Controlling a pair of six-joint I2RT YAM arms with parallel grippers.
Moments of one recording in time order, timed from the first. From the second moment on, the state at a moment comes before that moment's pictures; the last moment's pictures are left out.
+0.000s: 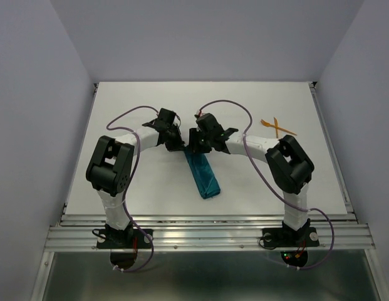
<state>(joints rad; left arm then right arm) -0.41 1.84 1.15 -0.30 0.18 -0.70 0.73 2.00 1.38 -0.18 -0.12 0.58</state>
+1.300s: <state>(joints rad) -0.43 1.74 1.16 -0.37 0.17 -0.67 0.85 1.63 0.85 -0.14 -0.10 0.72</state>
